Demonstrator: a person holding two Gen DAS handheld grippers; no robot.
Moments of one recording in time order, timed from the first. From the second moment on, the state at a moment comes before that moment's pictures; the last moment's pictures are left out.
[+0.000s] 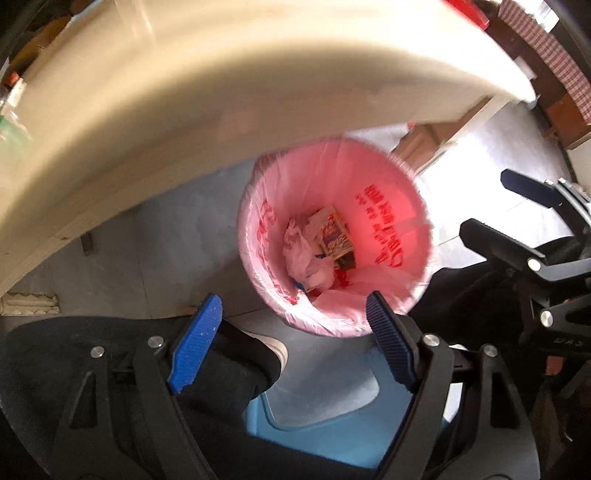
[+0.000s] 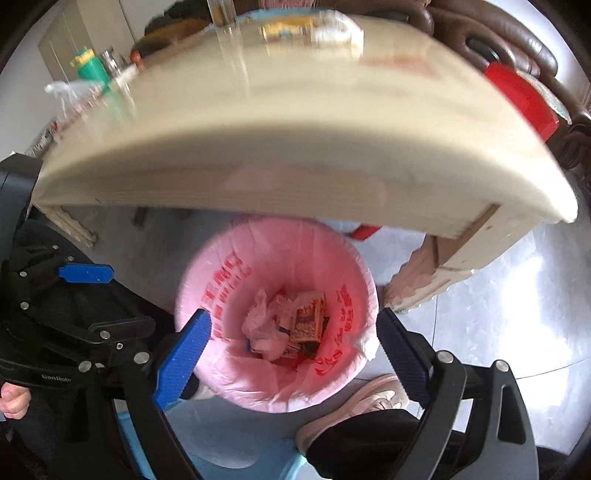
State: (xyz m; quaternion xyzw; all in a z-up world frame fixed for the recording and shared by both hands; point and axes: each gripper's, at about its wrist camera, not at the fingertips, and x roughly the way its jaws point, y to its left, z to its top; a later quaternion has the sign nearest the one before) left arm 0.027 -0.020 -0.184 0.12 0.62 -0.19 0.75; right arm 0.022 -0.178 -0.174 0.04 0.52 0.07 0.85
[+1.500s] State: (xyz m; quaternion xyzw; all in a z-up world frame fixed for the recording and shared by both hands) left arm 0.224 -0.095 0.025 0.25 0.46 -0.30 0.80; right arm 0.156 -0.233 0.035 0.06 0.32 0.10 0.94
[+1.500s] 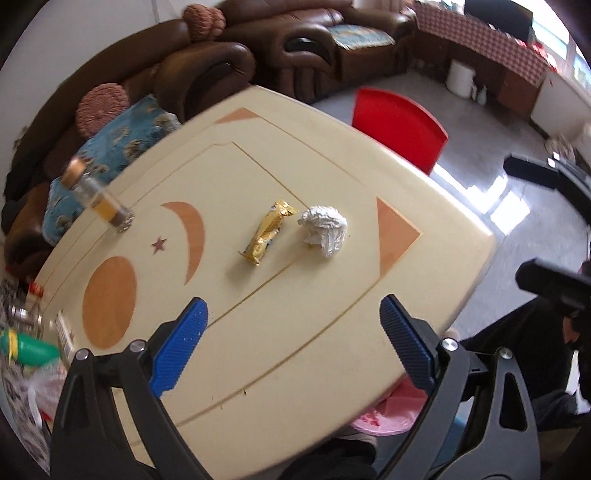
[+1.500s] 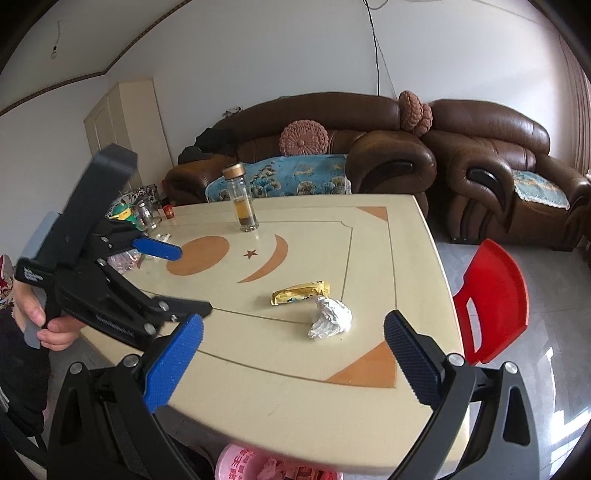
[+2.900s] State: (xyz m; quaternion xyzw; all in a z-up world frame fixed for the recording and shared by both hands) left arm 0.383 -0.130 -0.130 0.21 0.57 -0.32 0.73; right arm 0.337 -0.222 -0.145 0.03 0.49 0.10 0.87
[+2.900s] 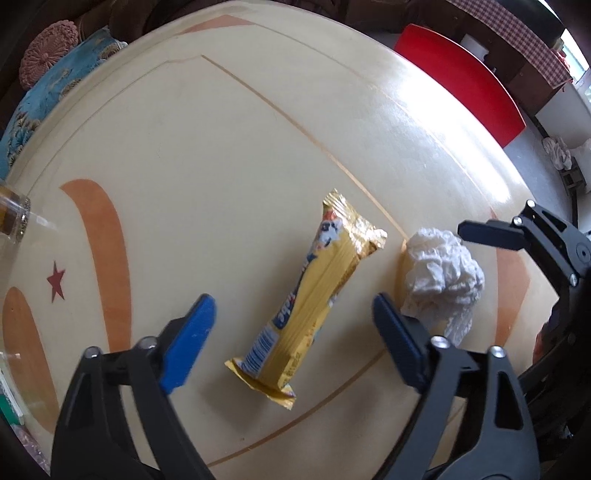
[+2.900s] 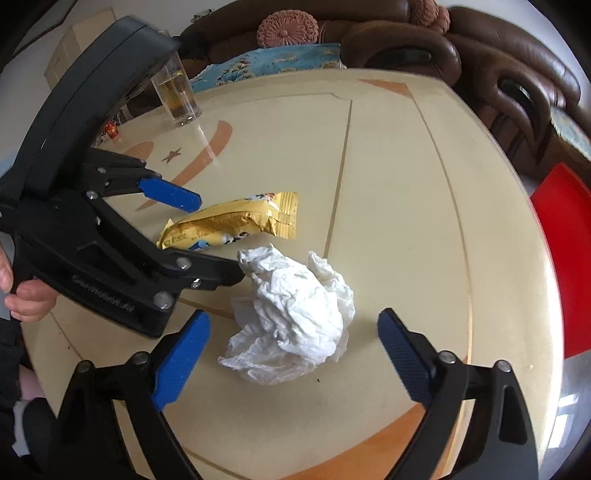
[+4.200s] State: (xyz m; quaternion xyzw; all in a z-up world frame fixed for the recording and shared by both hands) left arm 0.337 -0.119 -0.085 0.16 0.53 -0.24 0.80; right arm 0.298 -0.251 -0.103 0.05 0.42 0.05 0.90
